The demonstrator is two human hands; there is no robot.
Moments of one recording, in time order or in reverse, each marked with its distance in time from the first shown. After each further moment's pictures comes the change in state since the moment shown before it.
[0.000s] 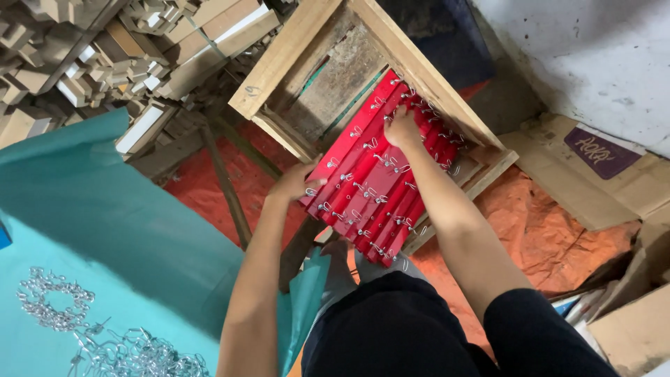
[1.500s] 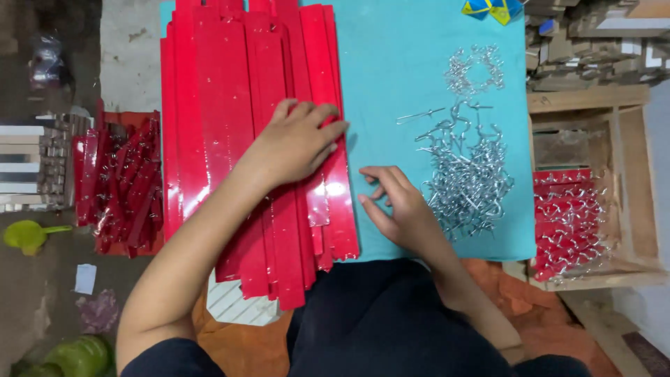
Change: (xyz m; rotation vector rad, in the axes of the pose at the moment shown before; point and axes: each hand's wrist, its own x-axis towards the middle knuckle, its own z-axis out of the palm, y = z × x) left_hand -0.732 -0.093 -0.075 0.670 0.672 -0.046; right_hand -0.664 -0.288 0.291 0.091 -0.075 -1.440
